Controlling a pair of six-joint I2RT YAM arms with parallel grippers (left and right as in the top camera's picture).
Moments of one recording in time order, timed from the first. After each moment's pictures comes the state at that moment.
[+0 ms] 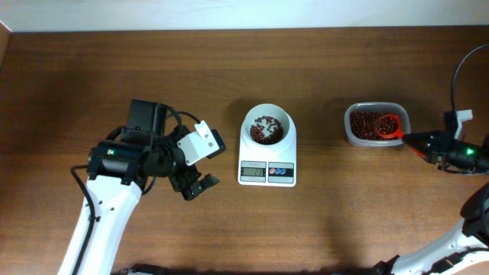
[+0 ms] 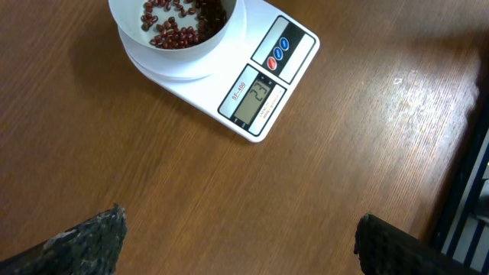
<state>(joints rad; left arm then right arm) -0.16 1.25 1.15 -1.09 0.47 0.84 -0.74 2.03 1.38 -1.31 -1.14 -0.60</state>
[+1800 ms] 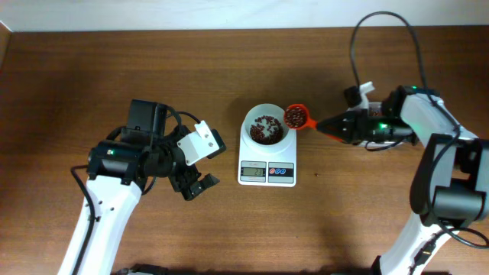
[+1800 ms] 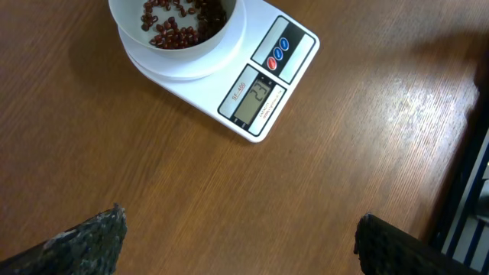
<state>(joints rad) -0.16 1.25 1.15 -1.09 0.47 0.84 -0.14 2.03 1.37 -1.39 -1.47 -0.74</state>
